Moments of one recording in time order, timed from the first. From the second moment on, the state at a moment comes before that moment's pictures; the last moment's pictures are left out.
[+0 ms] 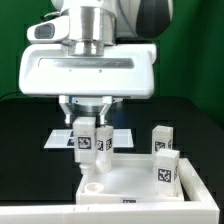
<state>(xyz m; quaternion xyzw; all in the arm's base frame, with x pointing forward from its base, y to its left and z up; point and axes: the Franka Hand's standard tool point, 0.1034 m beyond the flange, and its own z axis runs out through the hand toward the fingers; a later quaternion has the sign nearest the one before) 0.615 -0.022 0.134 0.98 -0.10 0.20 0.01</state>
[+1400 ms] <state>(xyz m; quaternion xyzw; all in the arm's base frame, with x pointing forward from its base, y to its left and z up) 0.620 -0.028 0.110 0.98 -0.05 0.17 0.02</state>
